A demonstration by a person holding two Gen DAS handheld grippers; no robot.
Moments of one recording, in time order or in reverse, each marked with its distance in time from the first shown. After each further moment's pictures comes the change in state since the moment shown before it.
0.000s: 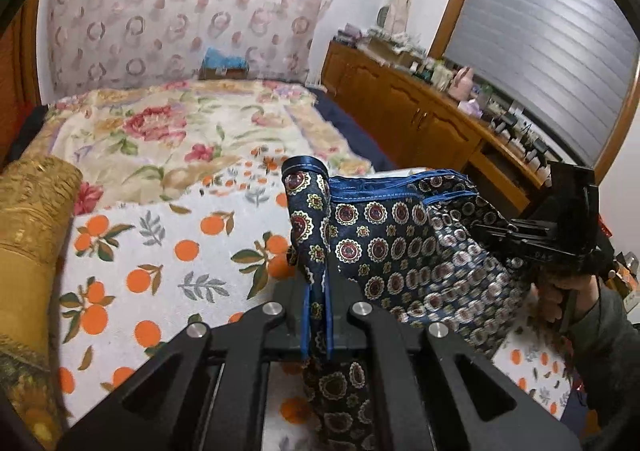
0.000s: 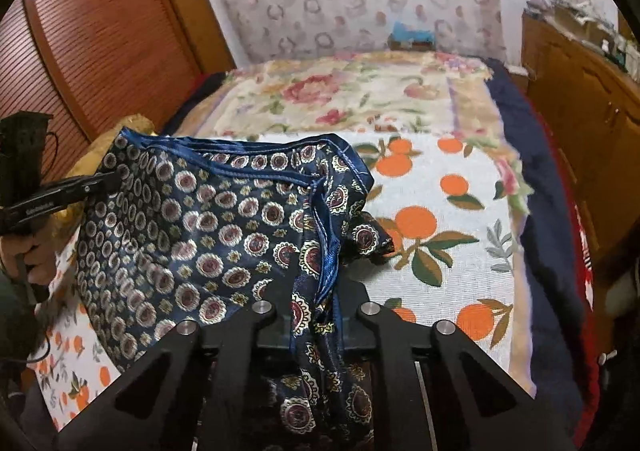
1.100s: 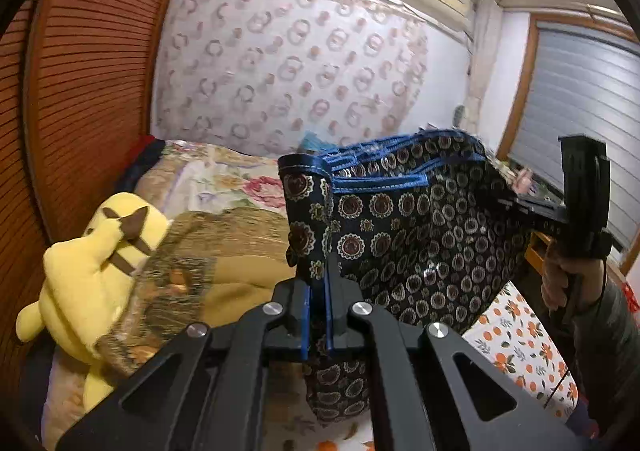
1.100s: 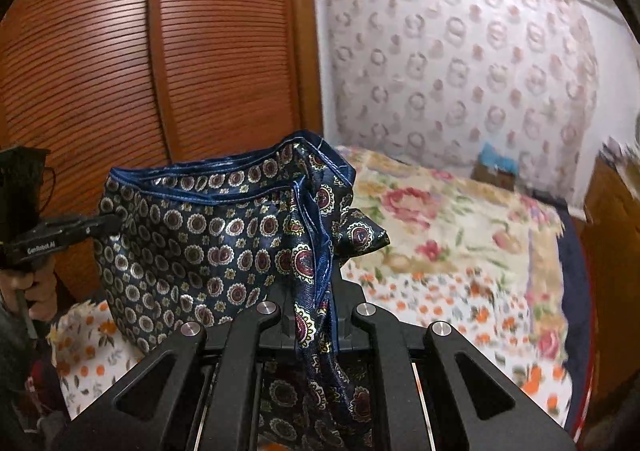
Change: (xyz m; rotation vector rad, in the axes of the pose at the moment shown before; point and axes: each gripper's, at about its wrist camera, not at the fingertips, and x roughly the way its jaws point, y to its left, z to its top) left arm -0.199 0.118 -0.051 -0.174 -0.323 0.263; right arm 0.000 0.233 0.120 -0.376 -0.229 0.149
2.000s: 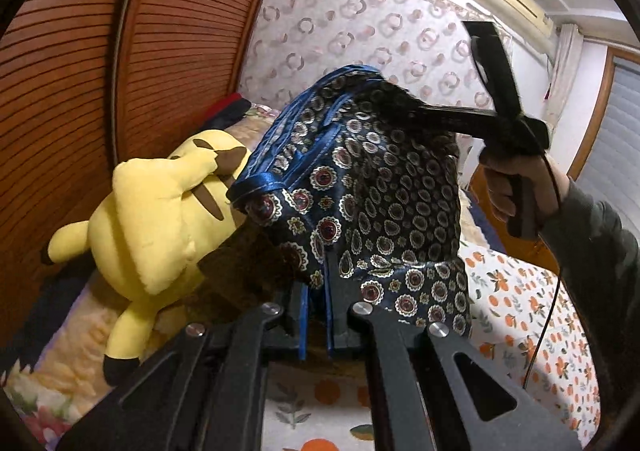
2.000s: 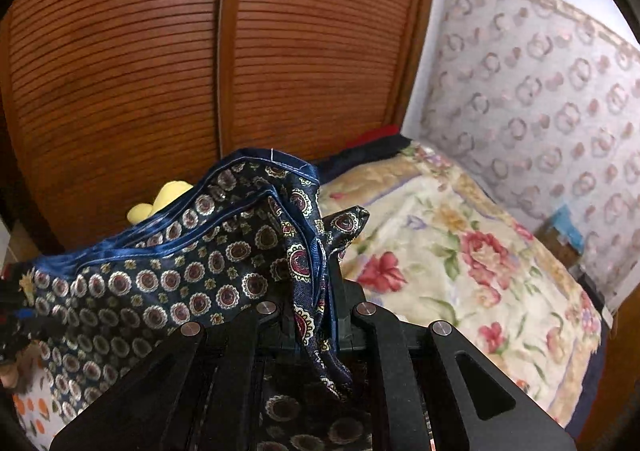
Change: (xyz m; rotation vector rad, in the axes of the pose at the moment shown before) left arm 0.001 0.085 -0.070 -0.179 0.025 0.226; right arm 0.258 0.115 0.083 -0.310 0.161 0.179
